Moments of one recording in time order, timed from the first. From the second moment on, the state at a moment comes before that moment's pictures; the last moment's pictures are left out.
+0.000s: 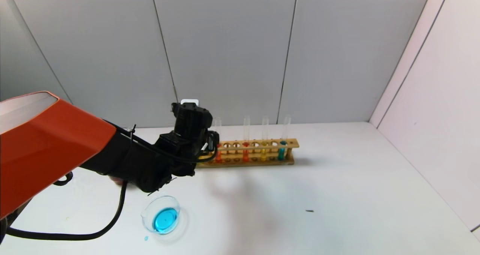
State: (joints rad) left arm -0.57 2.05 -1.05 -0.60 0.57 -0.23; right arm 0.00 0.00 0.00 -0.01 0.00 0.02
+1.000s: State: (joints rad) left arm -0.54 2.06 -1.08 -0.60 0.56 -0.22; right arm 0.00 0.00 0.00 -0.01 0.00 0.02
